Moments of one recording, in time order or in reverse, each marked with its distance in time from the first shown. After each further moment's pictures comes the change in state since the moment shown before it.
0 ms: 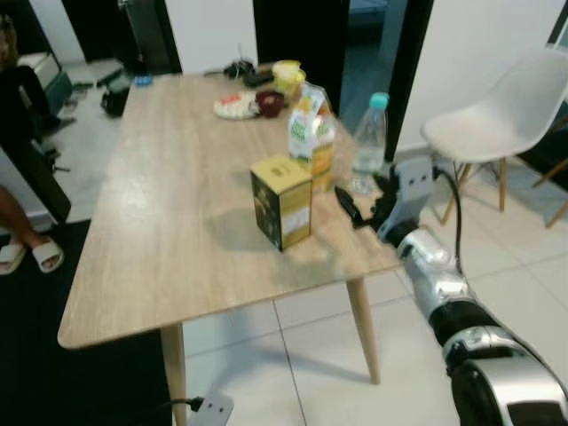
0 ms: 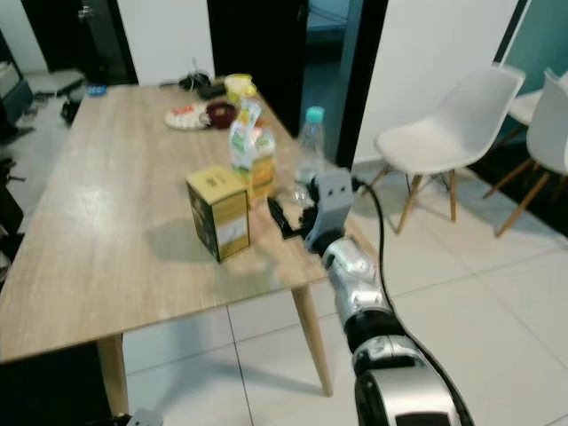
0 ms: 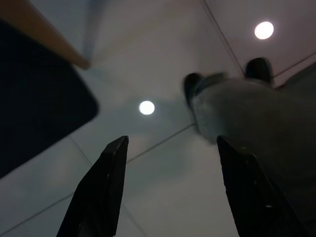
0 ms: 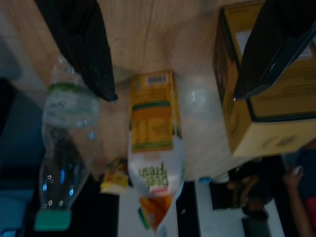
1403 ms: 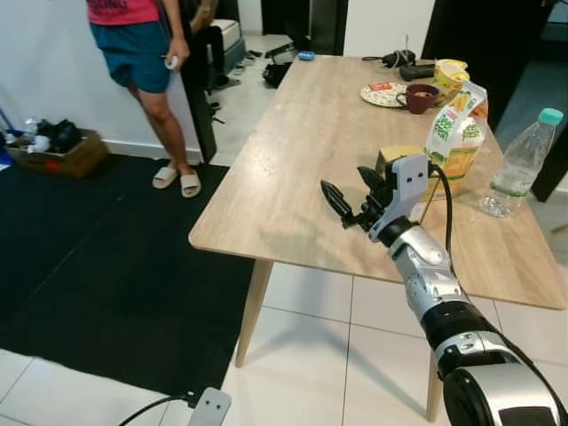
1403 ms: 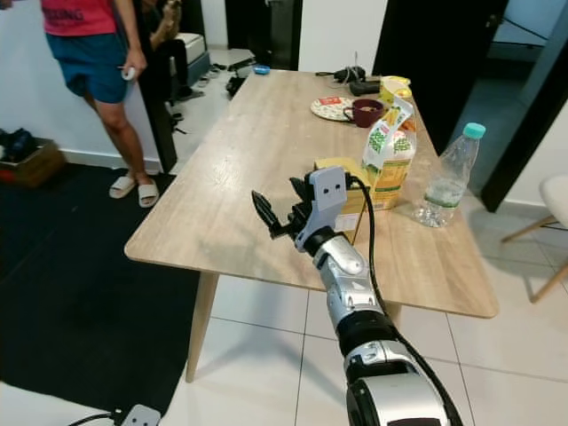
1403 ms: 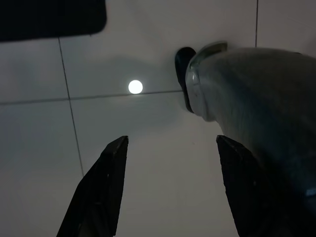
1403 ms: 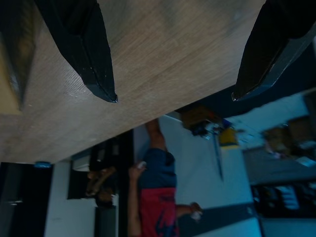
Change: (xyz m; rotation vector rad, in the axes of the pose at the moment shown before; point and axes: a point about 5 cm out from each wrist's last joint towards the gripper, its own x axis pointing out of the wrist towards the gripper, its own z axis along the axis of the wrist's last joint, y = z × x) left arm -0.001 0.000 -0.002 -0.001 0.005 -0.010; right arm 0.001 0.015 0.004 0.031 -0.059 0.084
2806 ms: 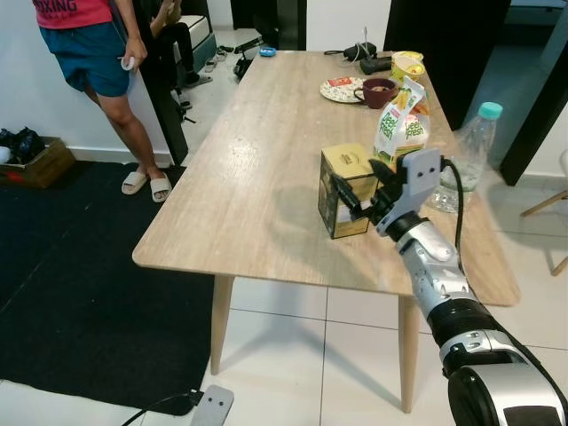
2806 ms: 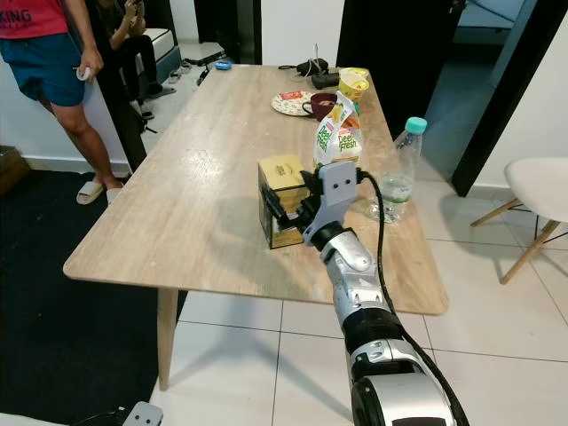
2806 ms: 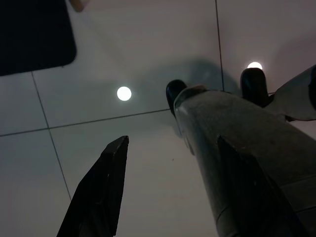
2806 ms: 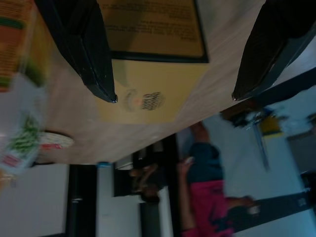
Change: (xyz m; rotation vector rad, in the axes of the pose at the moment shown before) left arm 0.001 -0.003 0.009 -0.021 -0.047 -0.037; right arm -0.003 -0.018 0.016 0.017 -0.070 -0.099
